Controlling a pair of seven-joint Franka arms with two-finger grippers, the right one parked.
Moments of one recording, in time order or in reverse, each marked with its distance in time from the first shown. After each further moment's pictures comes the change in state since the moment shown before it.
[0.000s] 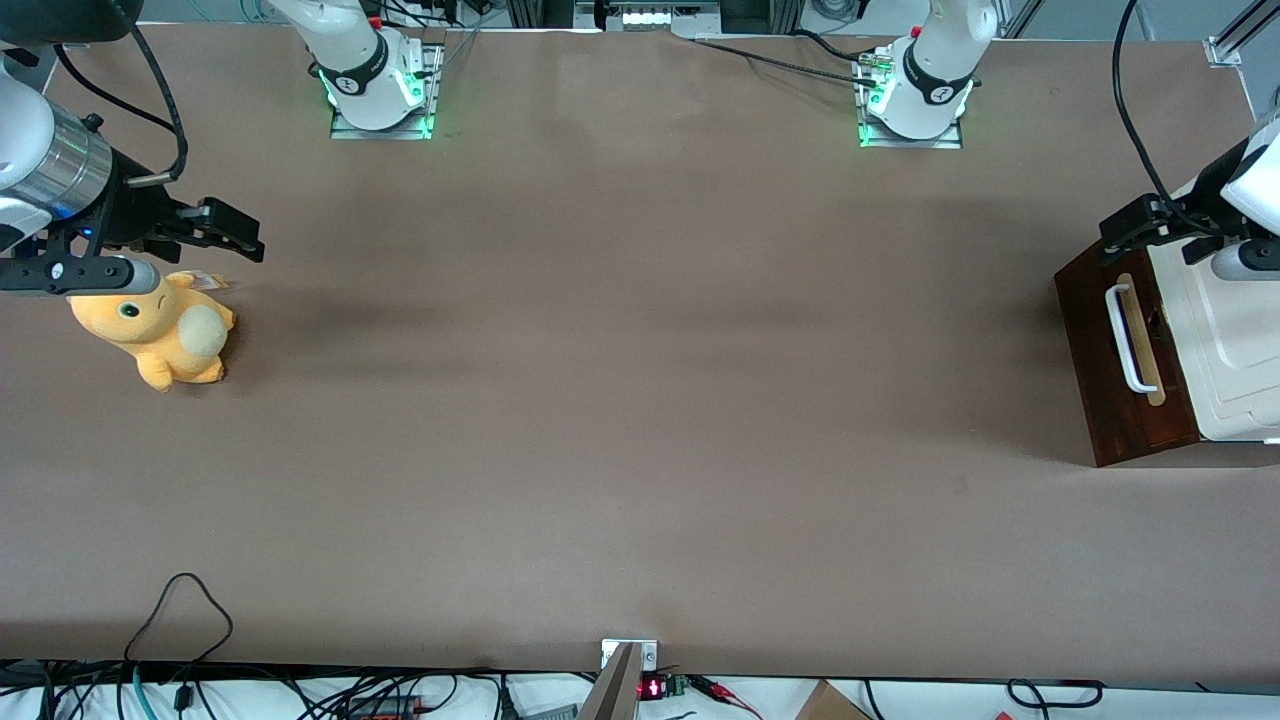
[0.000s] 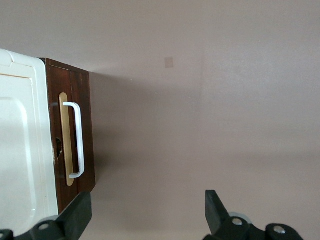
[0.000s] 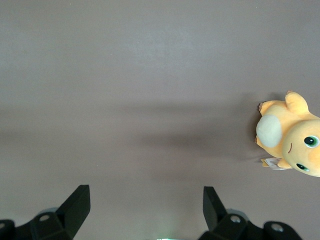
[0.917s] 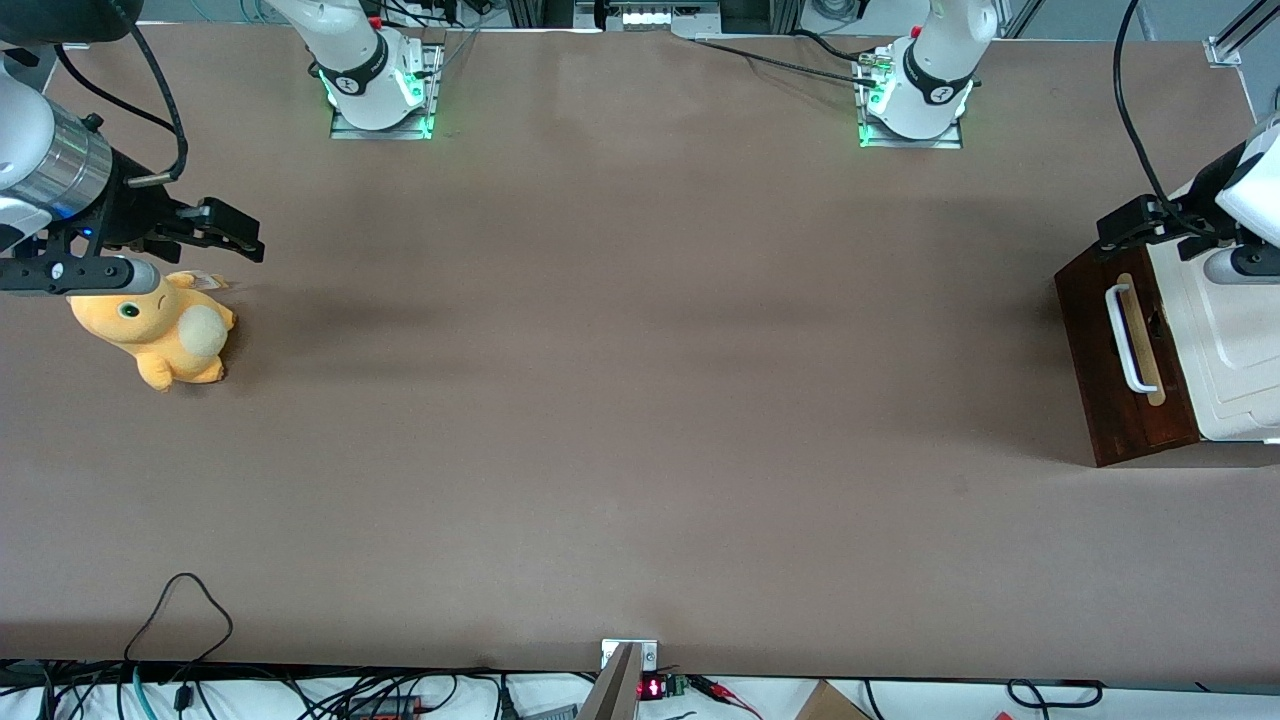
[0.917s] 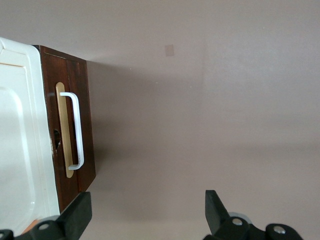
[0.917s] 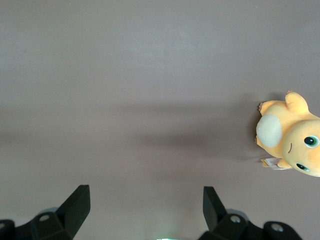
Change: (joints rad) arm 0.002 0.020 0.004 0.008 0.000 -0.039 0.015
